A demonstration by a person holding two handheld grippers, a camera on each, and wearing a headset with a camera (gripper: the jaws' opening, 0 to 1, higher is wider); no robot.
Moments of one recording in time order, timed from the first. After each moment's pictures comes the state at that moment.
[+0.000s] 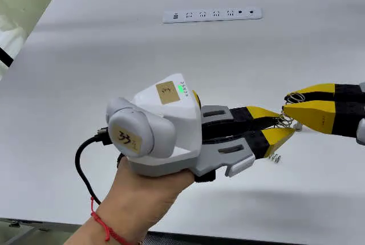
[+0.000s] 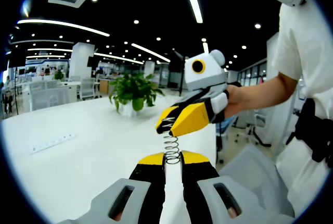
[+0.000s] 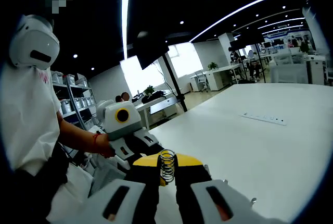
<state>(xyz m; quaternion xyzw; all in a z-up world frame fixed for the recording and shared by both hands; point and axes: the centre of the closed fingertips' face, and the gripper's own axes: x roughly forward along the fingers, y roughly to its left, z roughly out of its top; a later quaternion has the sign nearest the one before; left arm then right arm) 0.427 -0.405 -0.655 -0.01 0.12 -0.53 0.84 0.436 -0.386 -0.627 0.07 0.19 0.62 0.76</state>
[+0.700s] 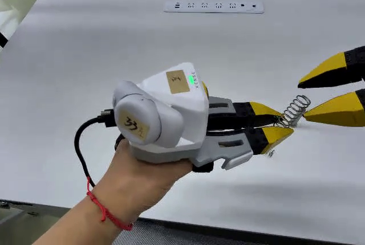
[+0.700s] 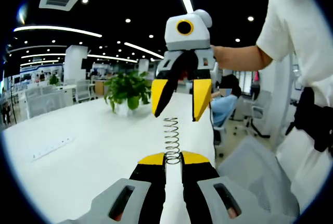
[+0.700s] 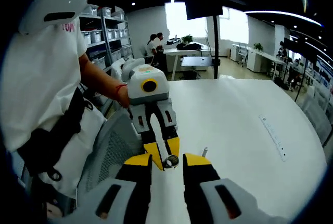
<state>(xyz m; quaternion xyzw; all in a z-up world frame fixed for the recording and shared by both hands) 0.422 -0.411 -0.661 0.02 0.12 -0.55 0.83 0.418 -0.396 -0.620 -0.23 0.24 0.73 0.60</state>
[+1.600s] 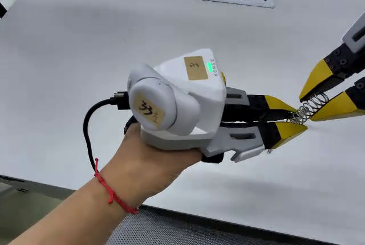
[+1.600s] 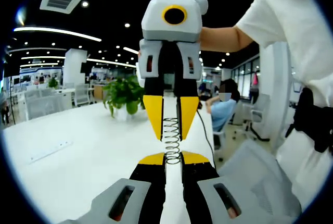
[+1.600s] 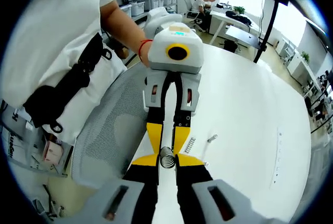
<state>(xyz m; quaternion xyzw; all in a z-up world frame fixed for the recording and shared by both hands) 0.422 -0.412 -0.657 0.01 0.10 -0.55 0.83 0.414 -0.396 -0.646 -0.42 0.26 0.76 0.43</state>
